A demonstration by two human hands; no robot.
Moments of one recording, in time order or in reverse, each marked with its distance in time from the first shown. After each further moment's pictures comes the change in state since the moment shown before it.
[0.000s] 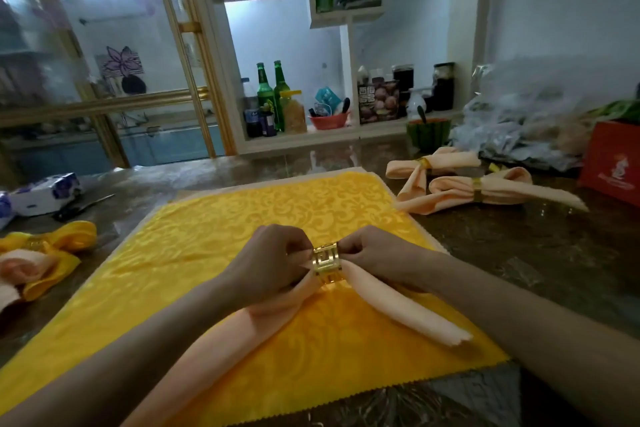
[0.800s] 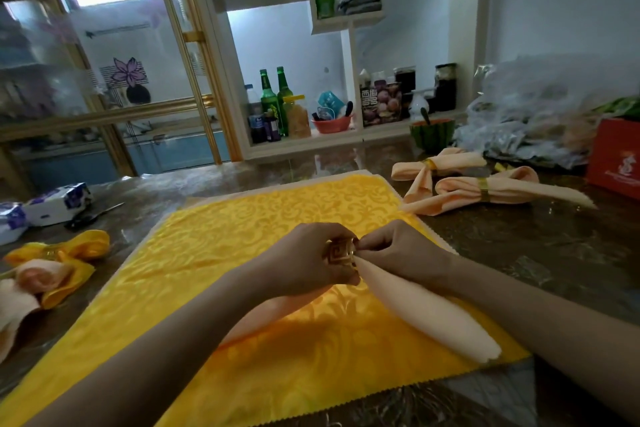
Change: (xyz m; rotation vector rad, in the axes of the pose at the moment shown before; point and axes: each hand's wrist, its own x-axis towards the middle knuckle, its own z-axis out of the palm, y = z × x) left_hand 0.007 0.030 -0.010 0.034 -0.181 0.147; right_hand -0.009 0.012 -0.009 0.212 0.155 -0.169
